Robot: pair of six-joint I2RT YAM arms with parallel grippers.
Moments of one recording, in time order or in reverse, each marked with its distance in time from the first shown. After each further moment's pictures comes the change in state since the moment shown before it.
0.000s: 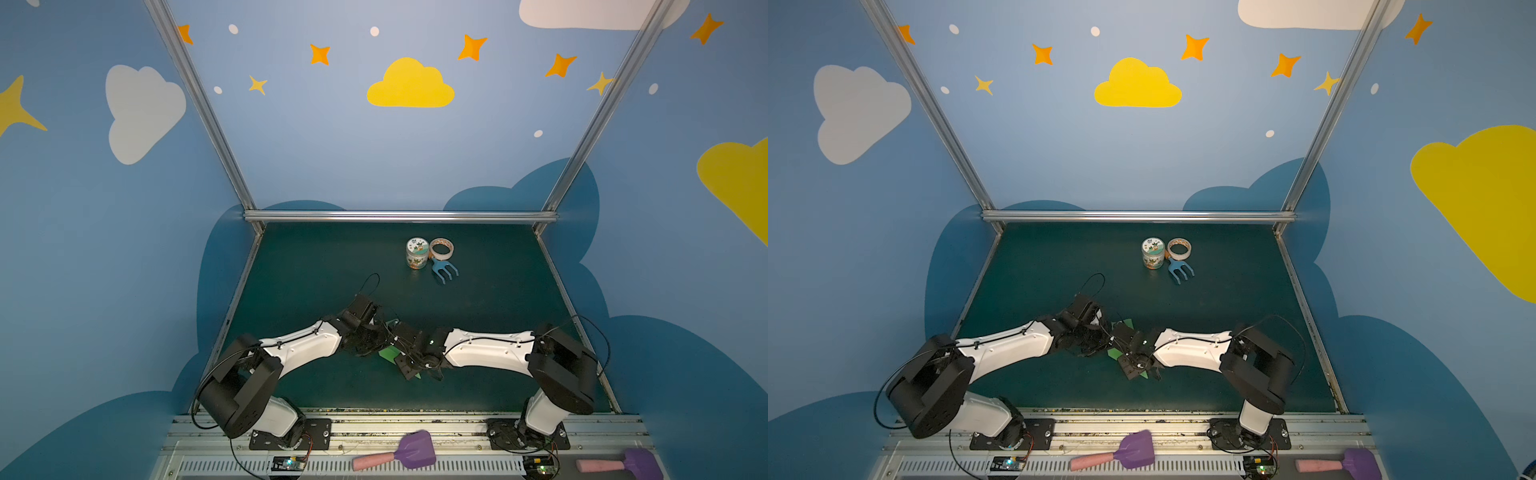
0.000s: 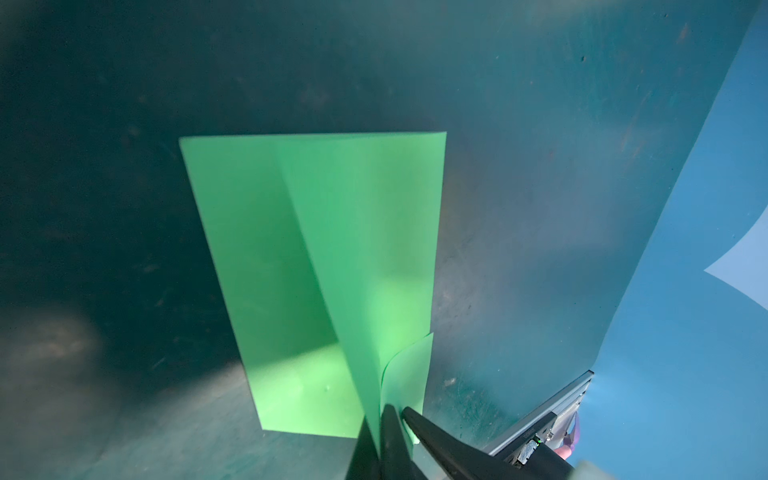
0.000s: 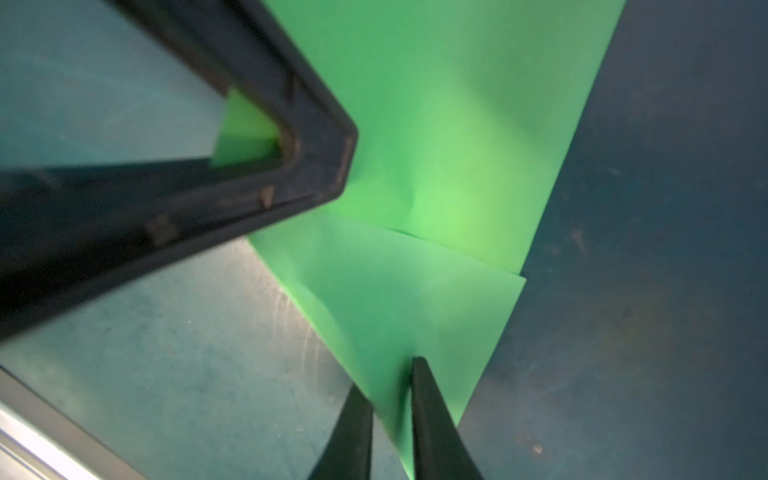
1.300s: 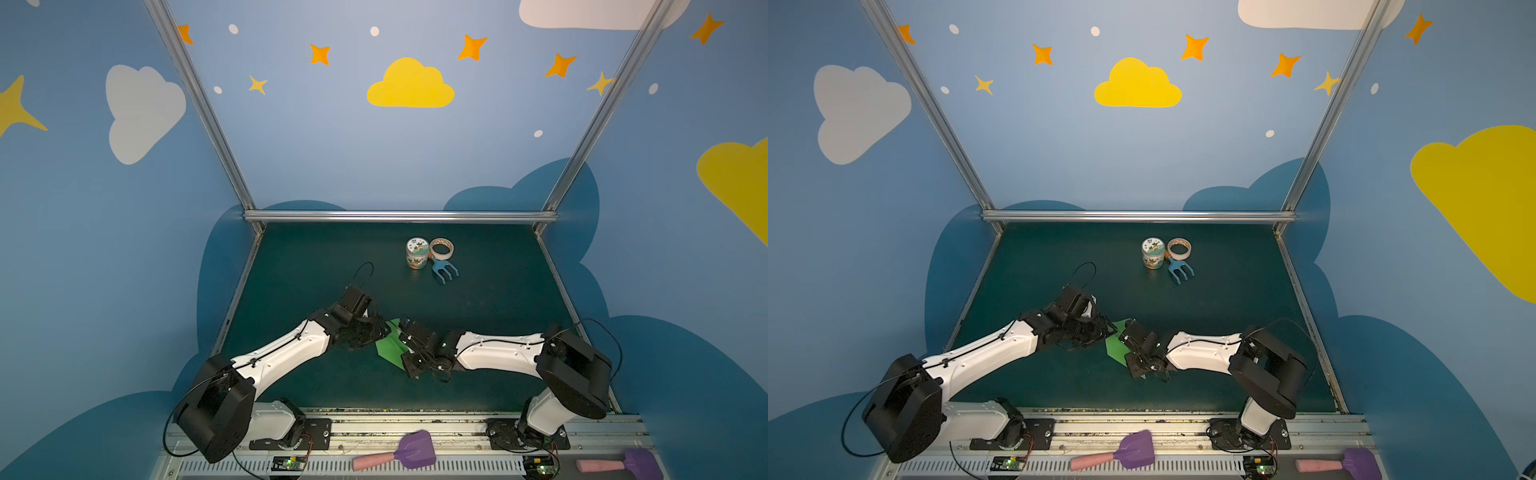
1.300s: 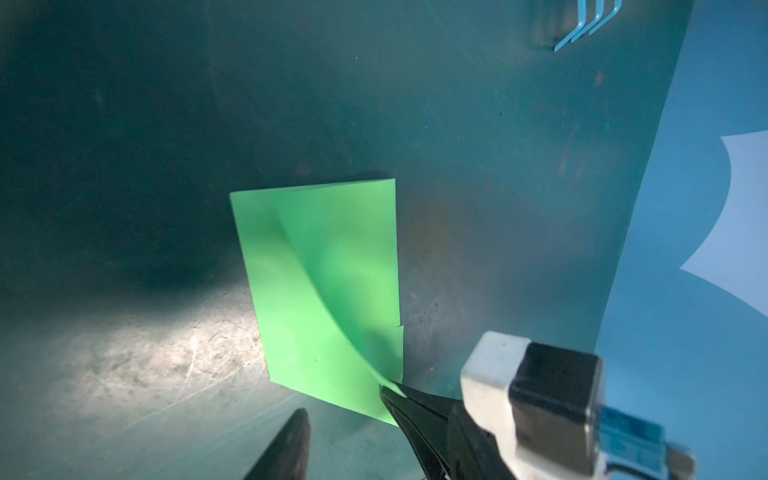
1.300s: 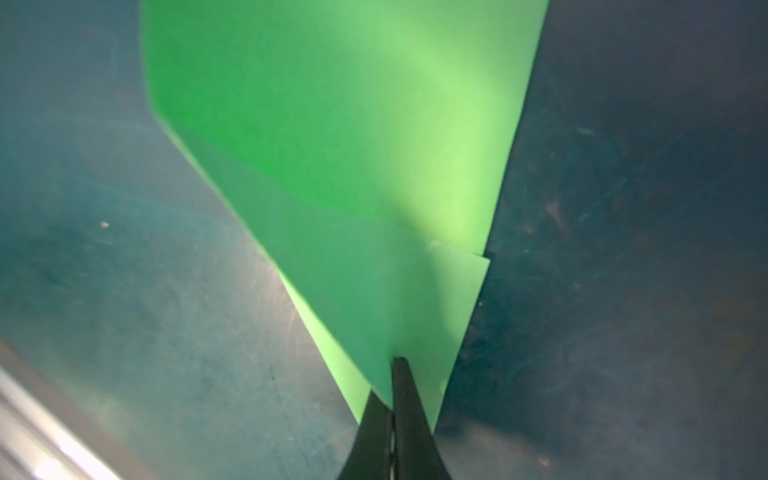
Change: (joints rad) left arm 0.029 -0.147 0.069 -0.169 -0.066 0.088; right arm -0.077 -0.076 -0.165 0.193 -0.116 0.130
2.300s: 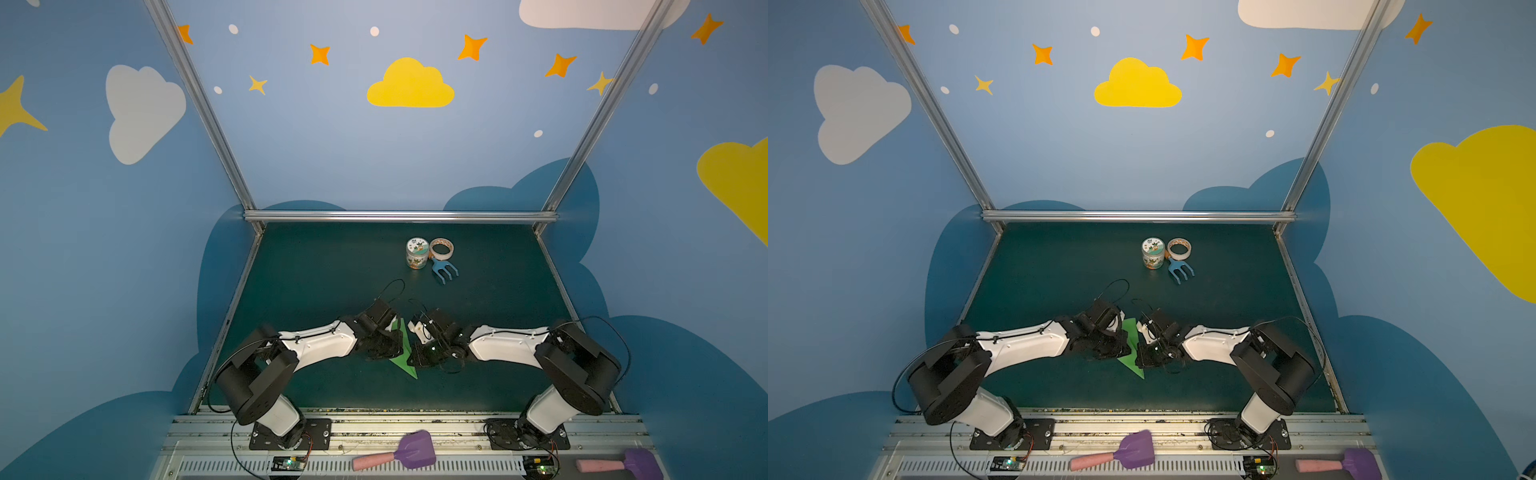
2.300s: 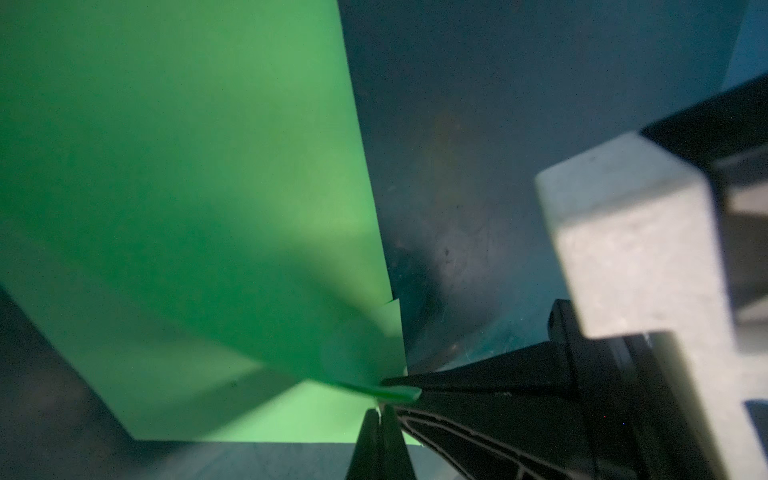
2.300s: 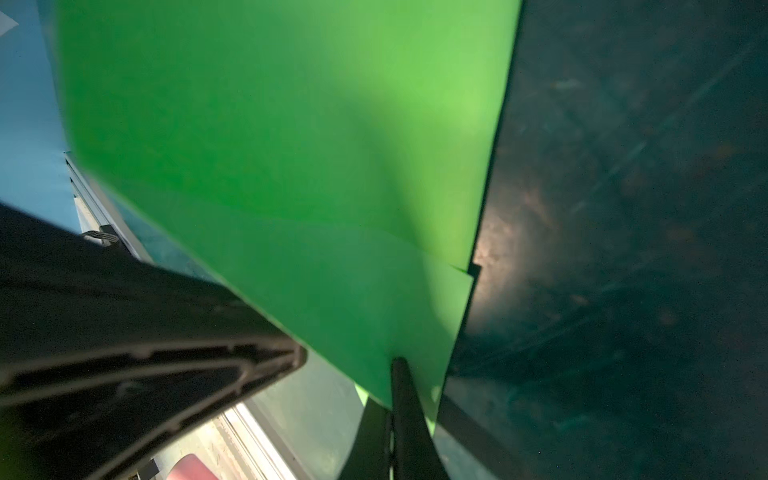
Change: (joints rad) left arm -0.156 0.256 0.005 0.177 0.064 0.097; right arm -0.187 -0.002 -0.107 0.163 -0.365 0.055
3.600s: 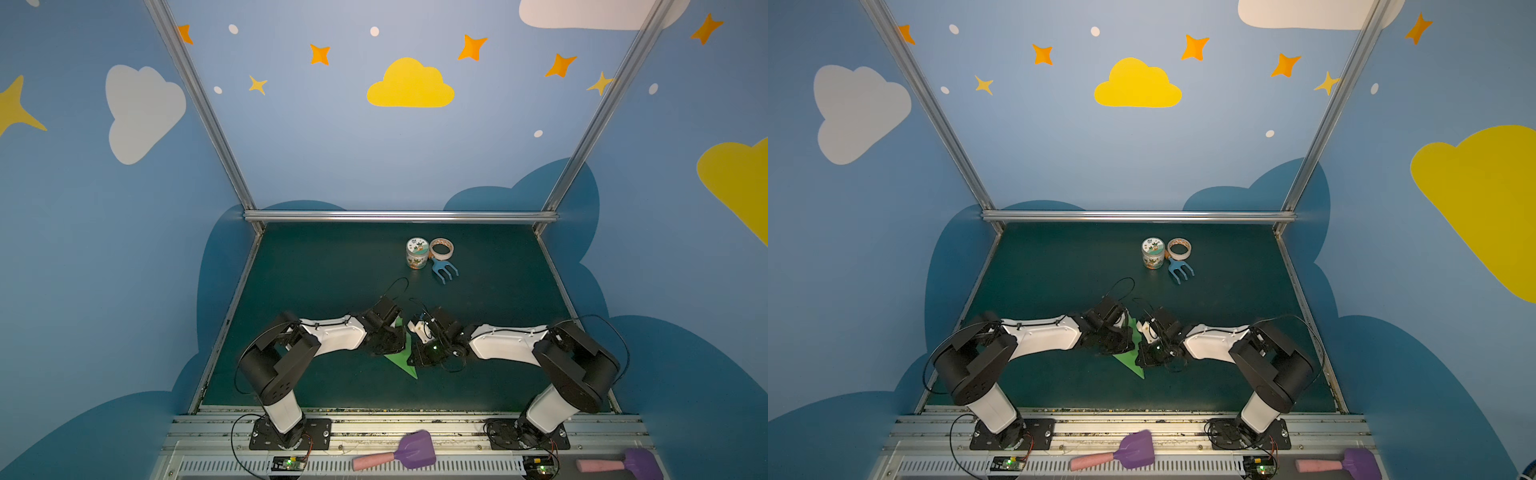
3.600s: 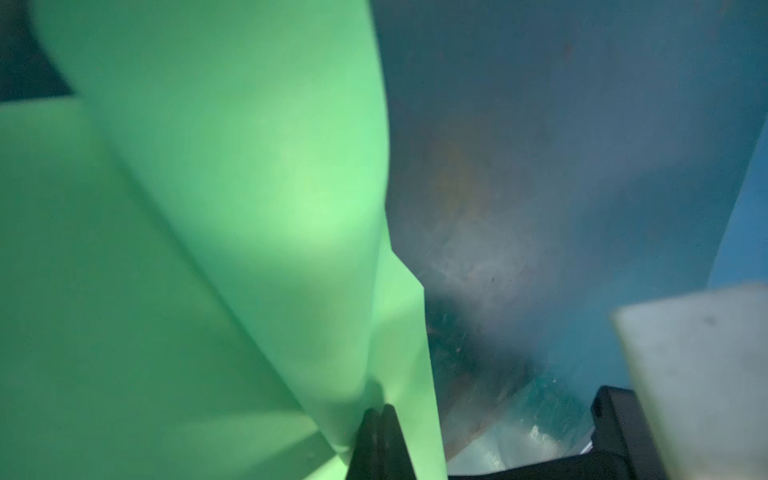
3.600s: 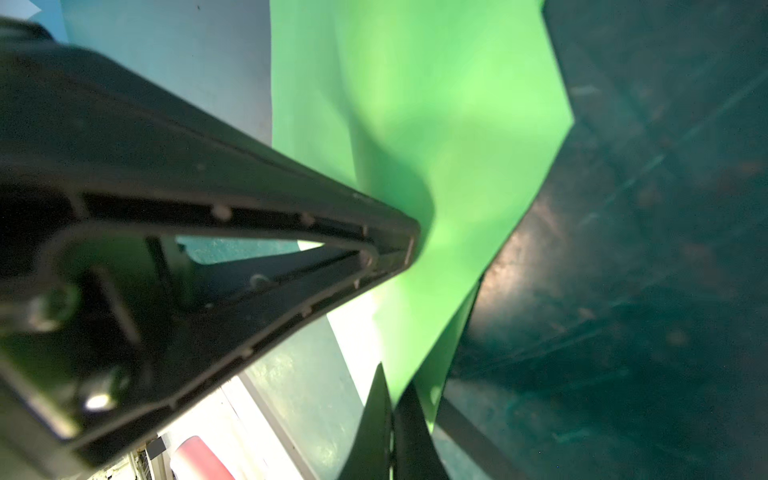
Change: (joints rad) left arm 0.016 0.135 0.052 0.061 -0.045 0.015; right arm -0.028 0.012 -0.007 0.007 -0.056 -0.048
